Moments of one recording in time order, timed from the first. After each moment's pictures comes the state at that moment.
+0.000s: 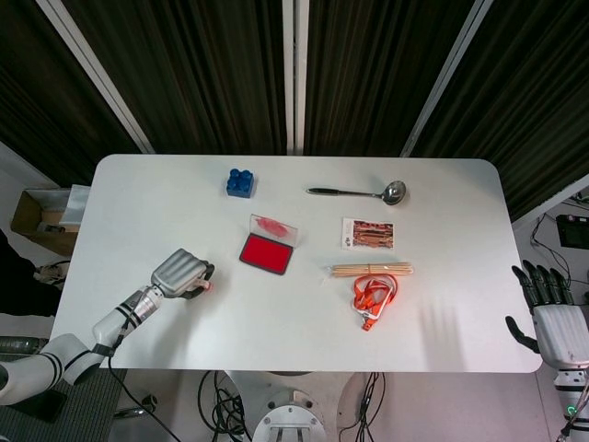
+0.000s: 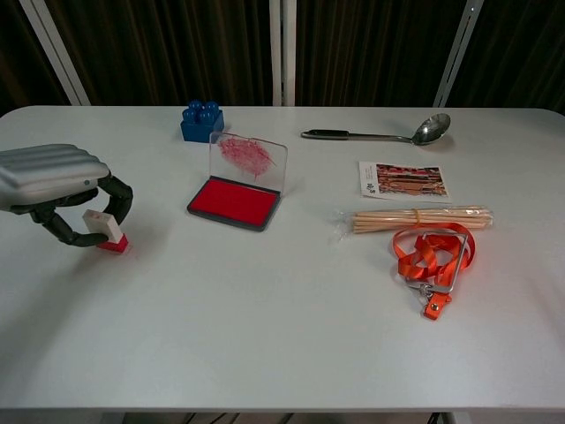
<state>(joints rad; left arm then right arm) -0.69 -1.53 0.13 -1.10 1.60 1.01 -0.11 0.04 -1.20 0.02 -1.38 -1.58 1.53 0.05</state>
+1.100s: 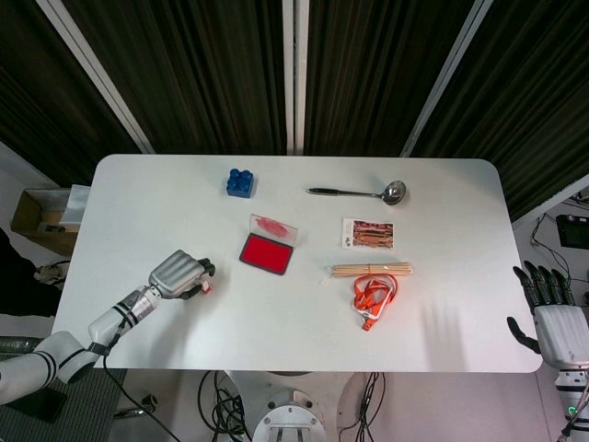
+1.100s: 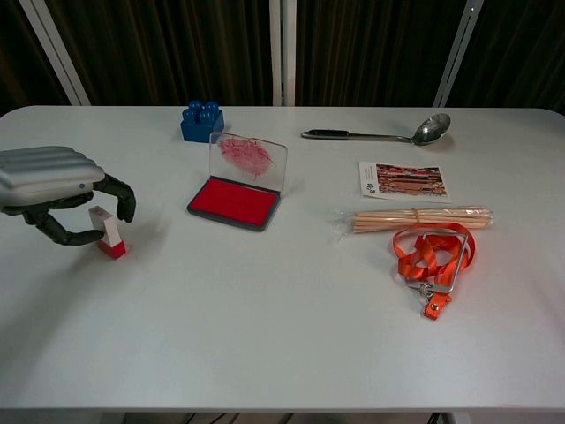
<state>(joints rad) -0.69 -1.49 0.13 -1.13 1.63 0.97 -0.11 0.04 -1.19 0.02 -1.39 -1.57 1.52 0.04</state>
